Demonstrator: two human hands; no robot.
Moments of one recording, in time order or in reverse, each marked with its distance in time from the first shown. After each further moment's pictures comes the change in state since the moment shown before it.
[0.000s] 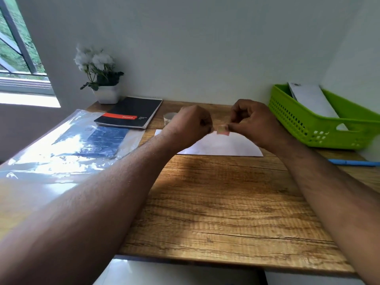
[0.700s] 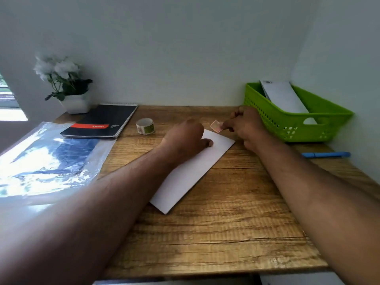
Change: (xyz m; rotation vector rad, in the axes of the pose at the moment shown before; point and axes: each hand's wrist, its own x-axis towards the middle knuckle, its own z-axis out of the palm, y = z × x) left_hand 0.028 0.025 0.053 0.304 -0.178 -0.015; right_hand 0.018 0.051 -0.011 0.292 0.279 0.509
